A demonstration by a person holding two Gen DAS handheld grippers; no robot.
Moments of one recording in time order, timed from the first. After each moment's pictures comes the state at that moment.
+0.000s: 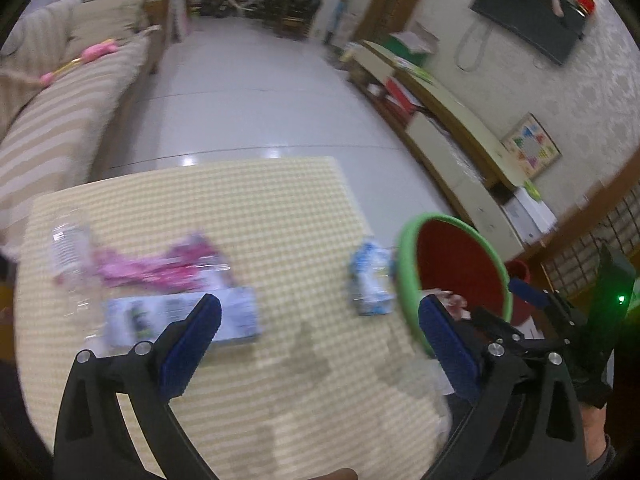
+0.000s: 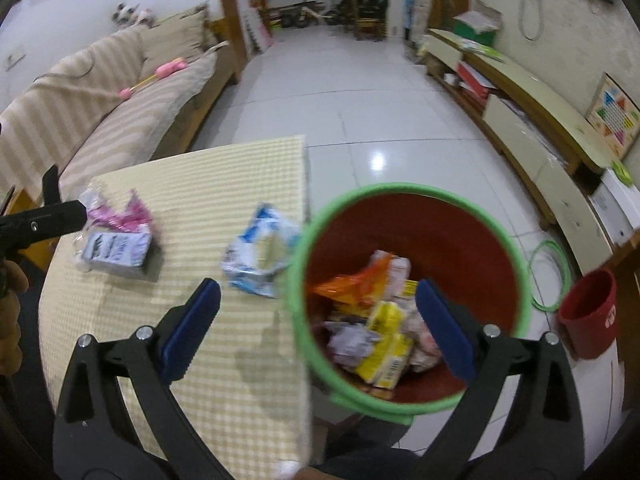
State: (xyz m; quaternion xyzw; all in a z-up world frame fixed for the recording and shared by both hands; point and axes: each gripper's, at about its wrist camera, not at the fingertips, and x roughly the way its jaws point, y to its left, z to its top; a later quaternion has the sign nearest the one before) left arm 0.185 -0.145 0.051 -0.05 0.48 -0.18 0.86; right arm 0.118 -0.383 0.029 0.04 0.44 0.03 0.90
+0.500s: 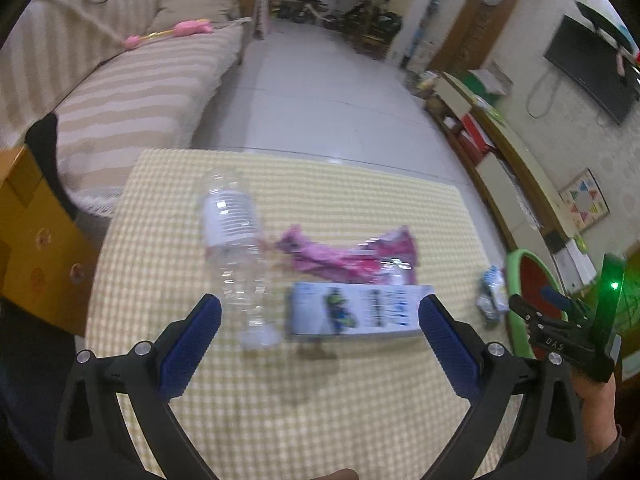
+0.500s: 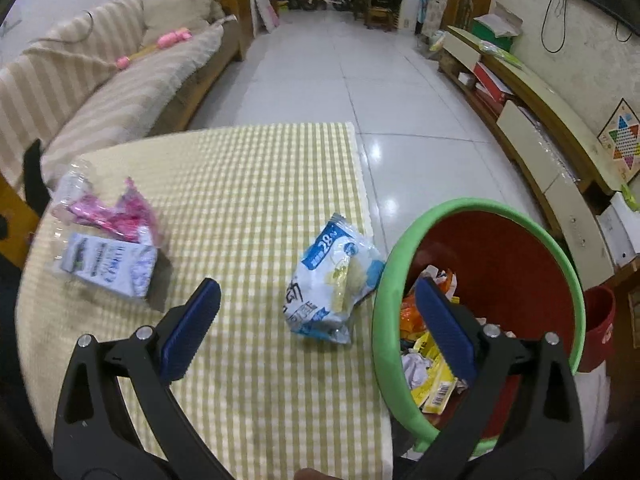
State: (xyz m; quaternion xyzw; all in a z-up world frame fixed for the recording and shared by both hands) left arm 0.193 0.008 0.022 -0.09 0.47 -0.07 0.87; right arm 0.179 -0.313 -0.012 0.00 0.47 0.00 0.88
